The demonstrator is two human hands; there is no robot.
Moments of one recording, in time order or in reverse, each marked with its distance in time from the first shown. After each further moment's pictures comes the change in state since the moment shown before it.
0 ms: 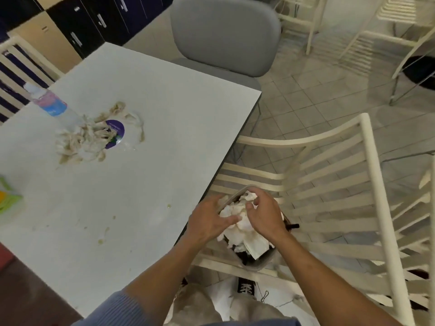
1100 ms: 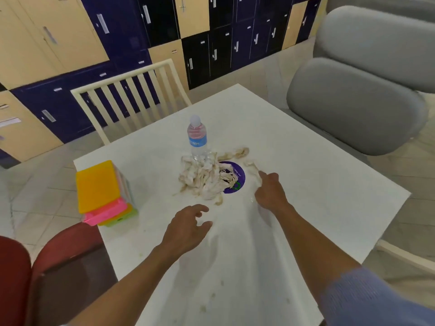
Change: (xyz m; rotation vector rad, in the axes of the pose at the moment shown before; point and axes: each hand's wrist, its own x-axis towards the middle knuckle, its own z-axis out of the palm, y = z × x) left_hand 0.034 -0.232 -0.281 -0.128 0.376 -0.207; right_hand 0.193 -0.310 0.205 -0.399 -0.238 -0.298
